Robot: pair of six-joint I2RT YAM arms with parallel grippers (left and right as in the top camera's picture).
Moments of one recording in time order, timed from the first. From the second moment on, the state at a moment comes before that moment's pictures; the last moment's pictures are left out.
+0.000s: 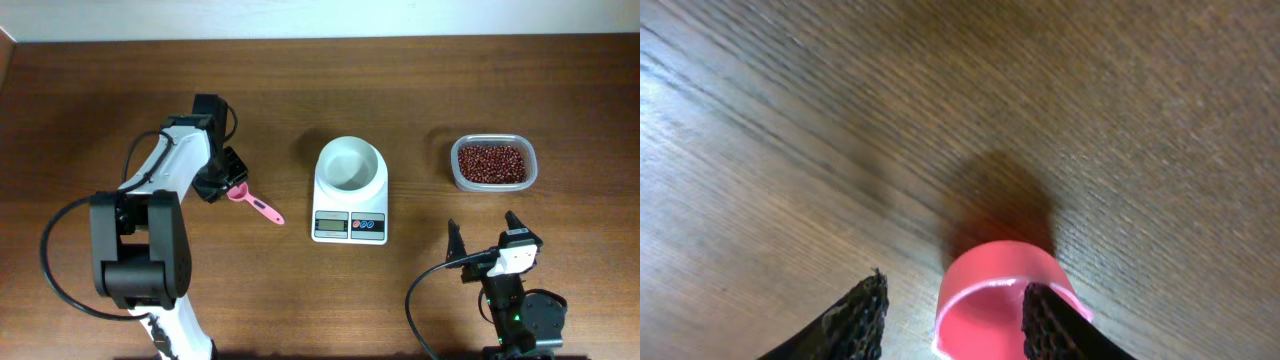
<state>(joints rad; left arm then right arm) -0.03 1.98 1.37 -0.93 -0.03 -0.68 0.03 0.01 0.01 -0.07 -0.10 -0.03</state>
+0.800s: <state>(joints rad) -0.04 1.98 1.33 -0.93 0.03 -1.01 0.03 0.01 0.01 -0.07 -0.10 -0.03</state>
